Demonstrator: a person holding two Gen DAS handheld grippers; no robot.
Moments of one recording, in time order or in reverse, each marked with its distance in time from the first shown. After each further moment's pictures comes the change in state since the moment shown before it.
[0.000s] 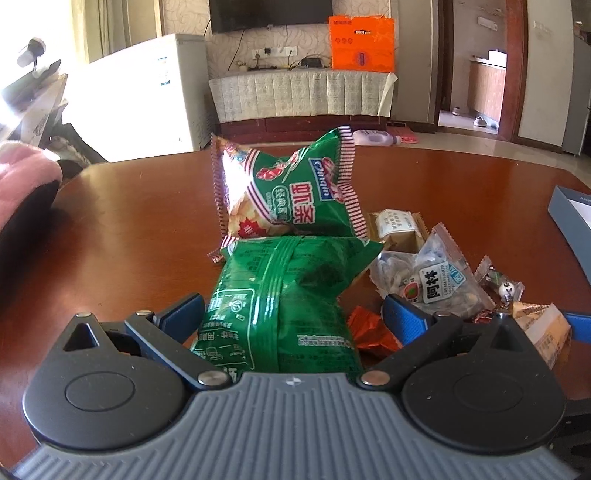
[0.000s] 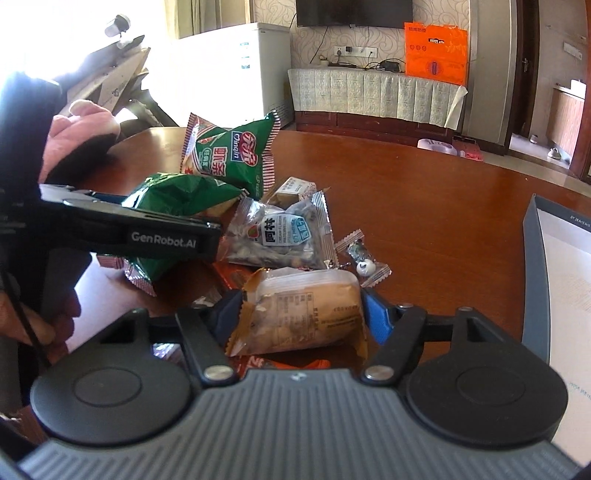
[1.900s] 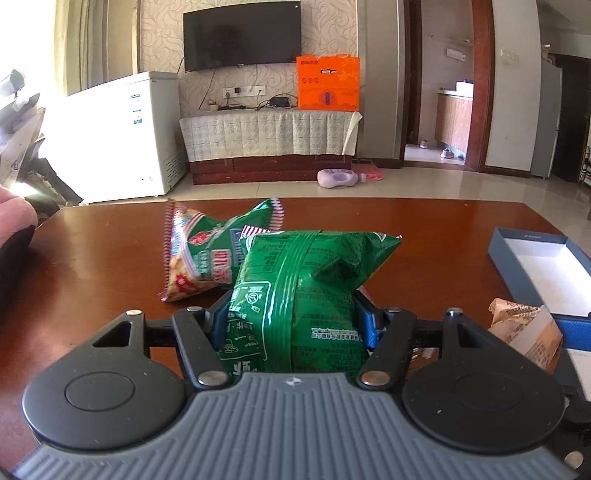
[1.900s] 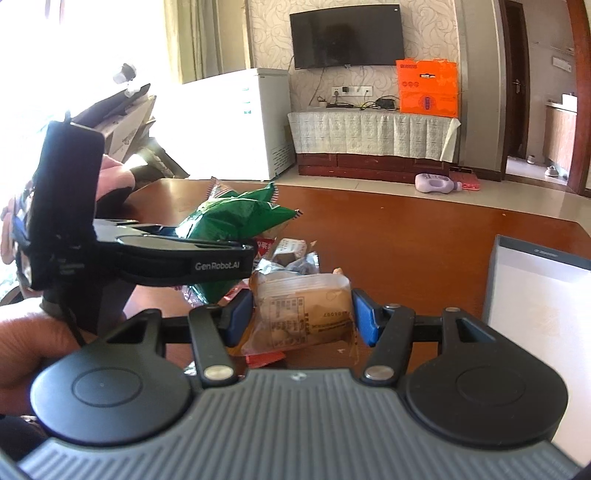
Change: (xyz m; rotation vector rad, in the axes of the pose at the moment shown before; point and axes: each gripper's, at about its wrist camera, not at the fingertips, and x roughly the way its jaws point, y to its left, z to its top) left arm -0.045 -0.045 0.015 0.026 -0.143 -0.099; right arm -0.071 -0.017 0.012 0.031 -0.142 0.019
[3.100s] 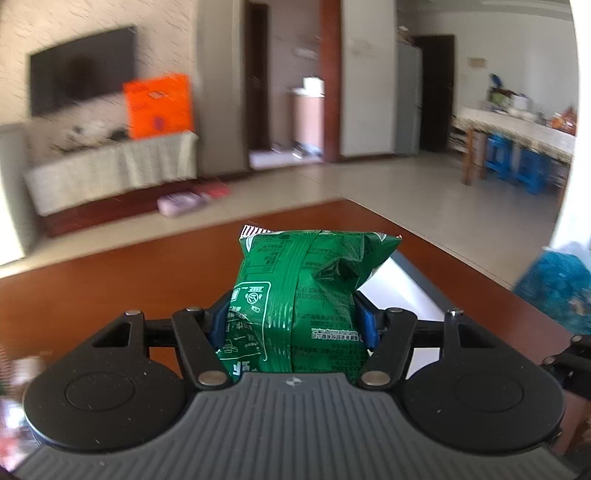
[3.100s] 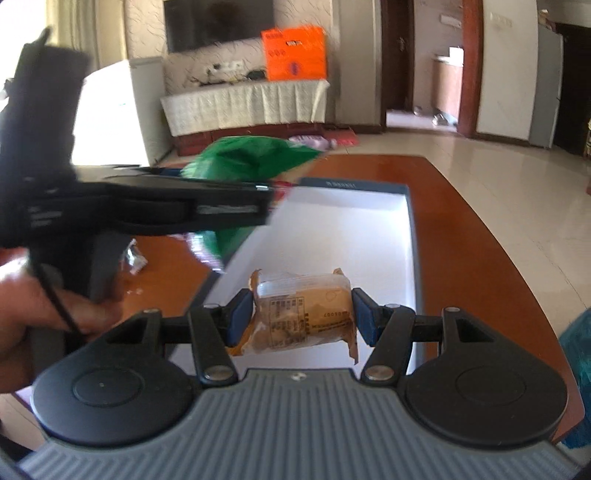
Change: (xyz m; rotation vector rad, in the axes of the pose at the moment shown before) left arm 0.026 -0.246 0.019 0.233 -0.024 -0.455; right arm -0.051 -0.134 -0.040 0.178 0.113 -0.342
